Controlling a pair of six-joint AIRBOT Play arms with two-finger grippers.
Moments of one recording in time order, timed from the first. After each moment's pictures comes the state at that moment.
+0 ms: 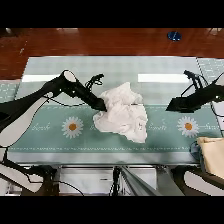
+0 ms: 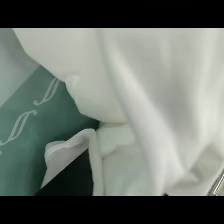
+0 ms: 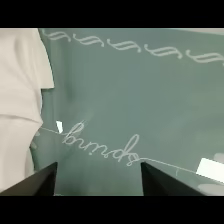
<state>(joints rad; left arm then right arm) -0.32 -1.76 1.27 0.72 -1.26 -0.95 -0.19 -1.25 0.98 -1.15 1.38 1.24</state>
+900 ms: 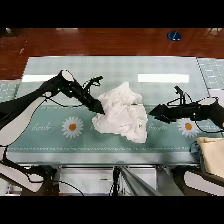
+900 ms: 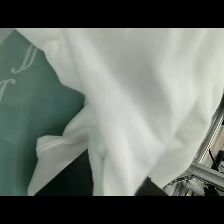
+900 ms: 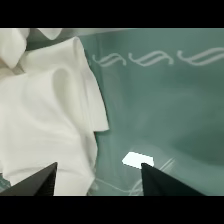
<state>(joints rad) -0.29 -1.76 1.27 0.72 -1.38 -0.92 -0.18 -1.31 0.65 -0.67 1.07 1.08</state>
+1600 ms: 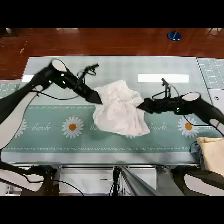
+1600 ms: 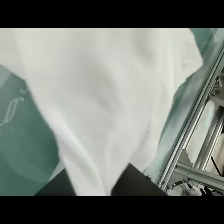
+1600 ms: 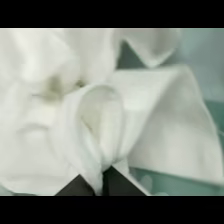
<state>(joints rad) -0.22 -1.68 1.41 0.73 -1.43 -0.91 0.04 -1.29 0.75 -0.46 0.91 1.05</state>
